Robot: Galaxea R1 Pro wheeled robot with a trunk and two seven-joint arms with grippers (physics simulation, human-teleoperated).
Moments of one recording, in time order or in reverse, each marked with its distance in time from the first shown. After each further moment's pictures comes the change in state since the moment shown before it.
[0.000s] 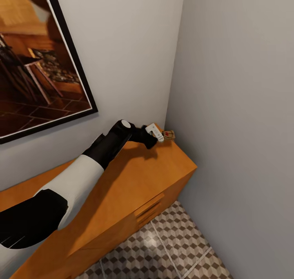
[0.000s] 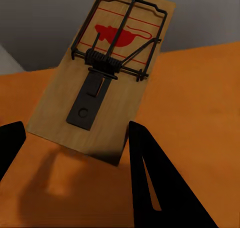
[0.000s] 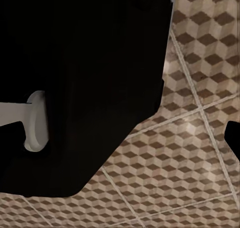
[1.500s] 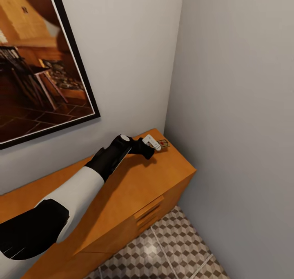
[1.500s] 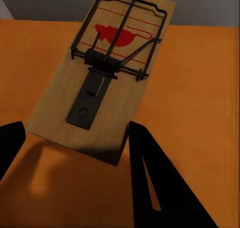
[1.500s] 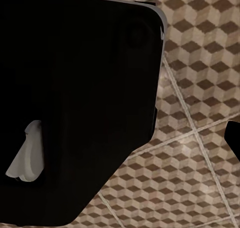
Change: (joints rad) left arm 0.092 0.004 0.002 0.072 0.137 0.003 0.163; right arm -0.006 -0.001 -0.004 -0.033 -0.002 -0.001 0.000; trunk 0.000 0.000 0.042
